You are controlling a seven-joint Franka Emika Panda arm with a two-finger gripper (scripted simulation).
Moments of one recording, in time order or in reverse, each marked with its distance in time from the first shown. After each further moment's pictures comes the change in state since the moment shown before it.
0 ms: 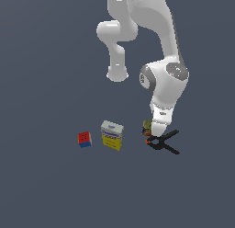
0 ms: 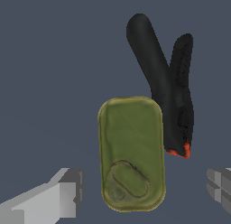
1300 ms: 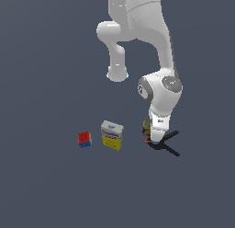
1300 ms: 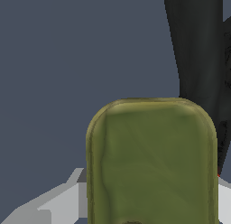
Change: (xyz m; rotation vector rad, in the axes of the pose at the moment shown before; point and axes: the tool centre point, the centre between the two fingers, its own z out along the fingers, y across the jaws) arm 0.006 -0.002 0.052 -0.008 0.009 -0.052
